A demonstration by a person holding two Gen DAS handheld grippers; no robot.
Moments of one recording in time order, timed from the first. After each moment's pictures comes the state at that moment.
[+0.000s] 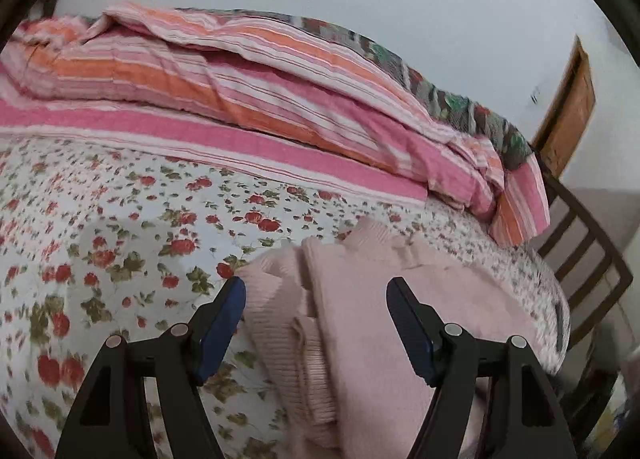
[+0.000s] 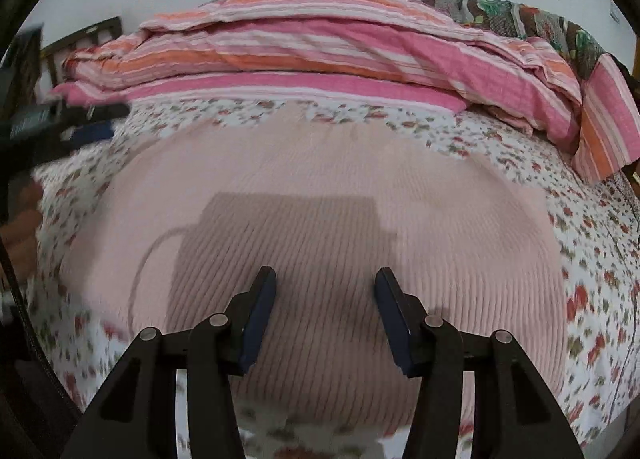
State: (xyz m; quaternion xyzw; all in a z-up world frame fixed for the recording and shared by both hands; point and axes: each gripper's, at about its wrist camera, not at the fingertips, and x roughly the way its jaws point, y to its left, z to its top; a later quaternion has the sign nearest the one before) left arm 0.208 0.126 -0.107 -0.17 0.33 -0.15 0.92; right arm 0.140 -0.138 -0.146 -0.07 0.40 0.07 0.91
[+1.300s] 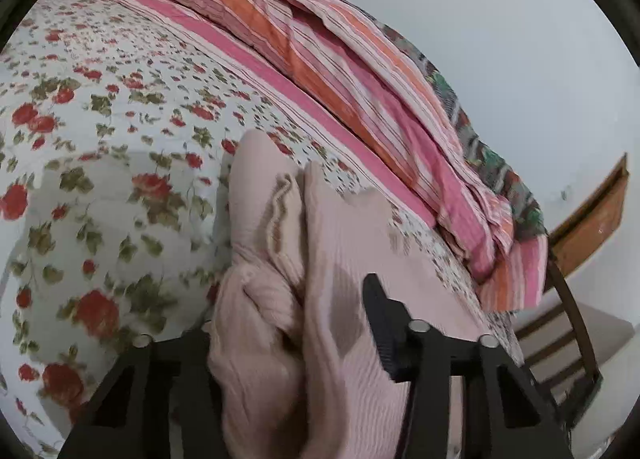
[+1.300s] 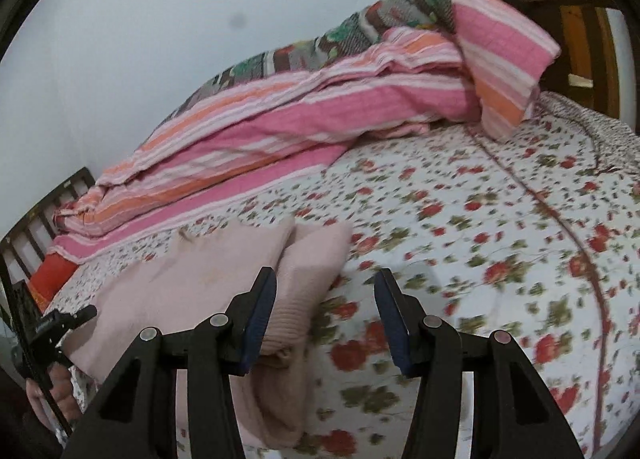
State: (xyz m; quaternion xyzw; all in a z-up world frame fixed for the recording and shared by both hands) left arm 0.163 0.084 -0.167 -0.35 0.32 -0.06 0.88; right arm 0.133 -0.360 -0.110 0.14 0.27 0.02 0.95
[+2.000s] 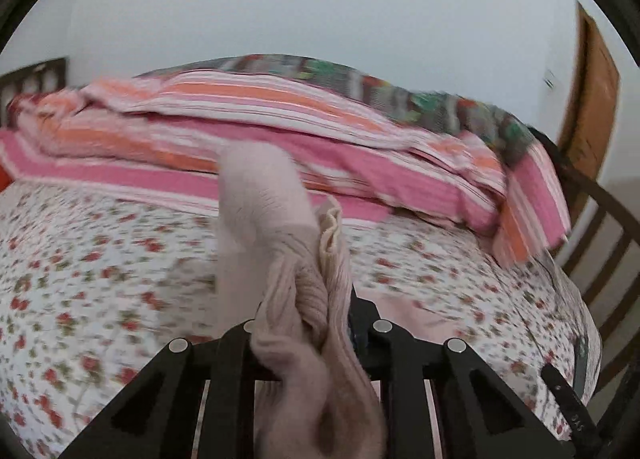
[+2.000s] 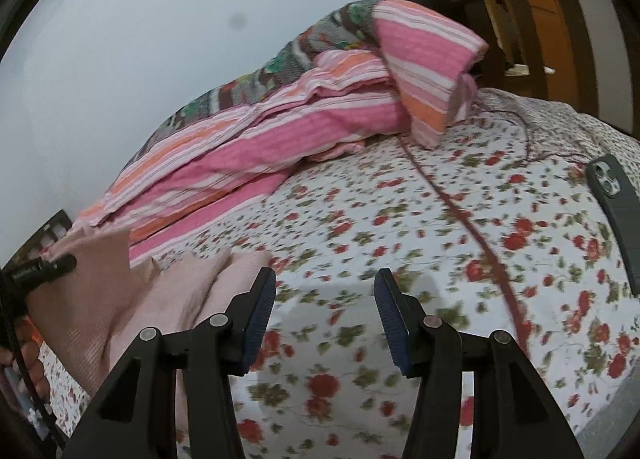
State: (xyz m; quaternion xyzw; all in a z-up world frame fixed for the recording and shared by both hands) left arm 0.179 -0.129 -0.041 -0.09 0.29 -0.05 0.95; right arm 0.106 -0.437 -0.111 0.20 0.25 -0.04 0.95
